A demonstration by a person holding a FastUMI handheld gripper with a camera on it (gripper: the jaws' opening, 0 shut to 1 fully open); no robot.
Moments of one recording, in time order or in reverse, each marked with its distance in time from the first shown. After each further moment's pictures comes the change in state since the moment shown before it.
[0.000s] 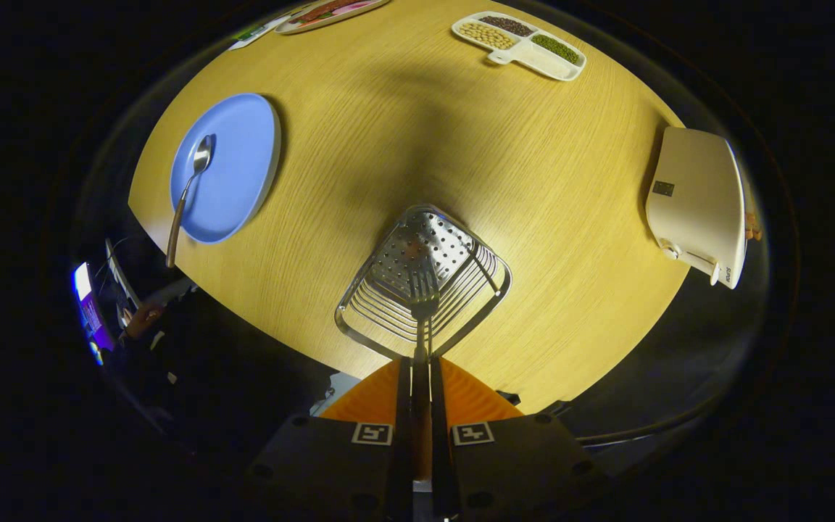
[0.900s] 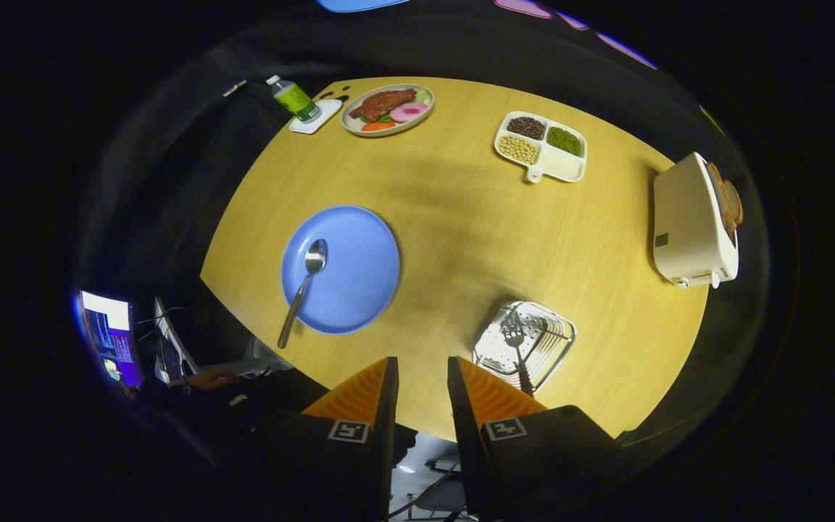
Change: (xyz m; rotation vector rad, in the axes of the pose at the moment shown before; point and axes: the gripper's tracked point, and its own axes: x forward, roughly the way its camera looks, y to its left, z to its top) arm -0.082 0.115 0.054 0.074 -0.508 0.191
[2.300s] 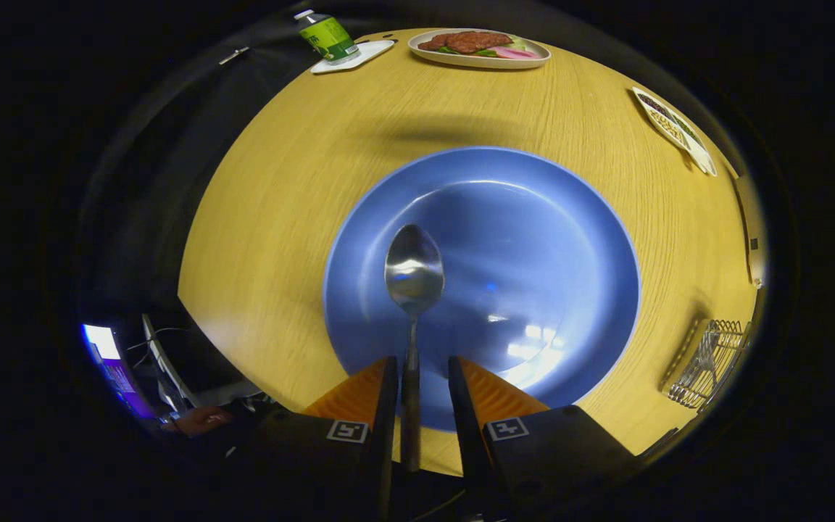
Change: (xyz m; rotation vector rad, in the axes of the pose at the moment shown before) arm 0.197 0.142 0.000 0.043 0.103 -0.030
